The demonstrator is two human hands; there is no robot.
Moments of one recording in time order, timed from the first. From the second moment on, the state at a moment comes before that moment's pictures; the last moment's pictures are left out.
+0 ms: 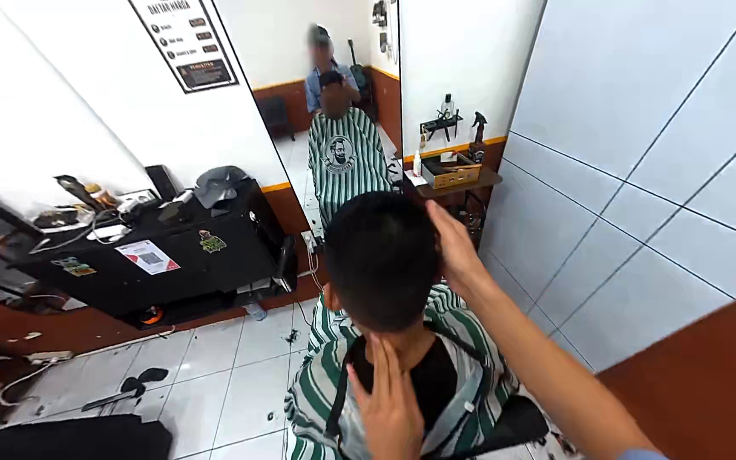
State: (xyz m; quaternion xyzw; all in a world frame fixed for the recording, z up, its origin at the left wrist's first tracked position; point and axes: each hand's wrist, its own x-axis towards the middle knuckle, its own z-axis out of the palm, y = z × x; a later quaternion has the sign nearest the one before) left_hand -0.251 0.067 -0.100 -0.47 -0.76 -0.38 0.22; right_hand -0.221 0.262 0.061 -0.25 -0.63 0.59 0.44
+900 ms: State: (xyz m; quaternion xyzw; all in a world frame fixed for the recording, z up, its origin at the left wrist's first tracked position) left_hand -0.414 0.162 0.057 -0.44 -0.49 -0.71 -0.24; right_hand -0.265 0.318 0.070 -0.11 -0.71 0.63 0.31
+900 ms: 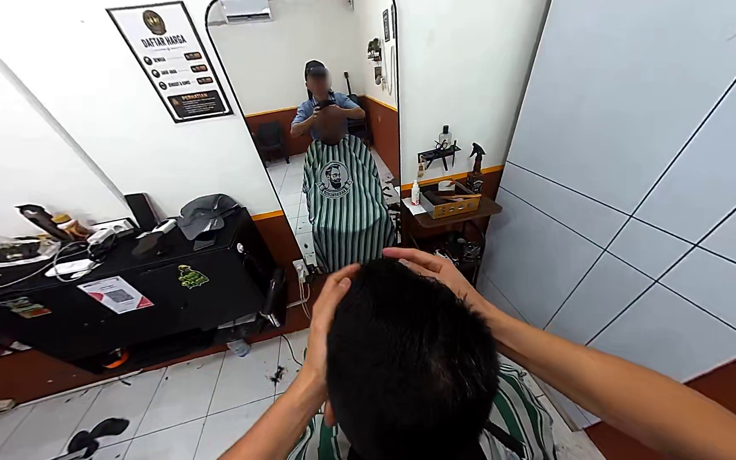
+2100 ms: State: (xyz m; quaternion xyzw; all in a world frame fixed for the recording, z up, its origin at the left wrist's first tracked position) left_hand -0.430 0.187 0.053 -0.43 -0.48 -0.73 -0.22; right_hand -0.286 0.333 0.037 0.03 -0.65 0.67 0.36
